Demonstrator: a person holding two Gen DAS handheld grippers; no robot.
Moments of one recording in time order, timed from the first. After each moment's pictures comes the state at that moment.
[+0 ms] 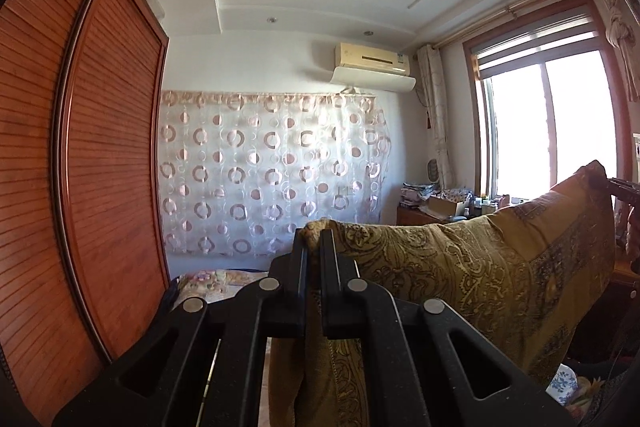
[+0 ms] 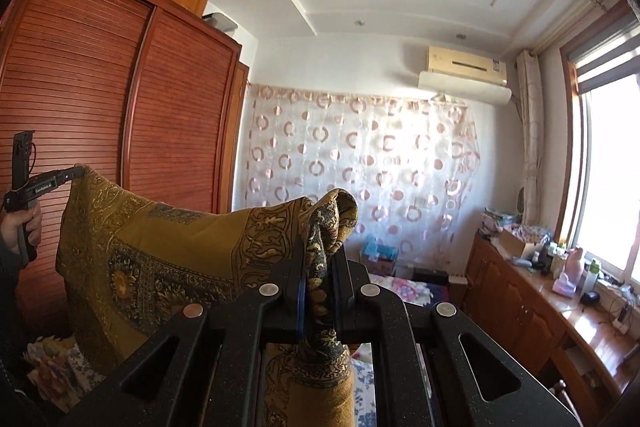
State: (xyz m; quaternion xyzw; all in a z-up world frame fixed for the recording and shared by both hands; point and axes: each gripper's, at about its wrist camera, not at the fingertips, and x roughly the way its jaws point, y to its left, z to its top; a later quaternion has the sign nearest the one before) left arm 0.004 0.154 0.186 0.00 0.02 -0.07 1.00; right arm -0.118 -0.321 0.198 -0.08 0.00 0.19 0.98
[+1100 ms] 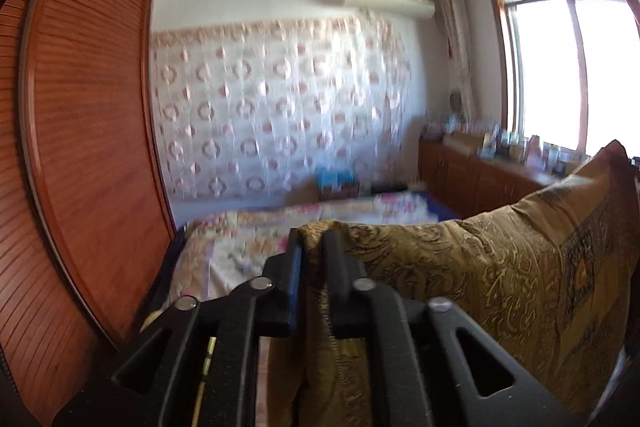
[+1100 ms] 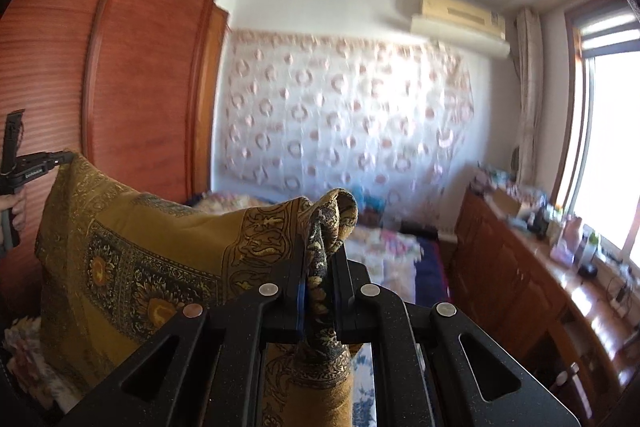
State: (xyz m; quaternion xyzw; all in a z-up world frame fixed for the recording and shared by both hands) left arm 0.172 0.131 0.091 0.03 0.17 -0.03 0.98; right arm 0.046 -0.292 0.072 -0.10 0.09 0.15 0.98
